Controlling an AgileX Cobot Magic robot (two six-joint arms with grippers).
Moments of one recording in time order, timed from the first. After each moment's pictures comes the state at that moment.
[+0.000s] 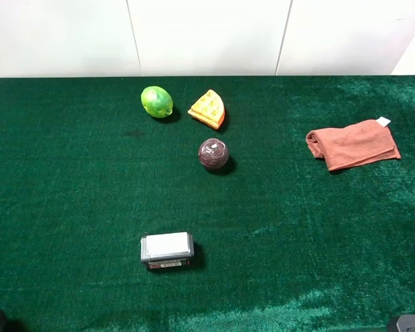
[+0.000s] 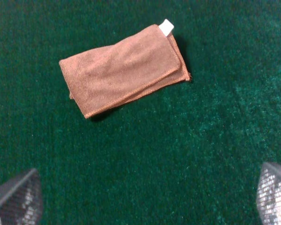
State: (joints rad) left arm -0.06 -0.01 -0.50 0.00 1.06 0.00; right arm -0.06 0.53 -0.64 0.02 0.96 0.01
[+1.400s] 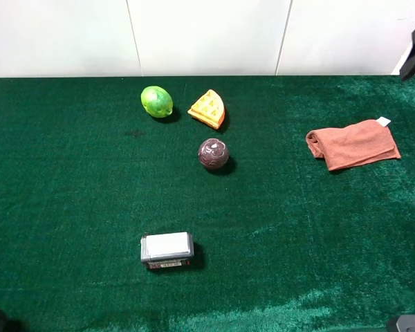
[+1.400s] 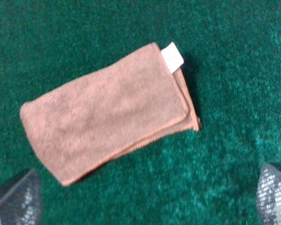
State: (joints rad) left arm -0.06 -0.01 -0.50 0.00 1.06 0.00; right arm -0.06 1.46 -1.12 -0.01 0.85 0.00
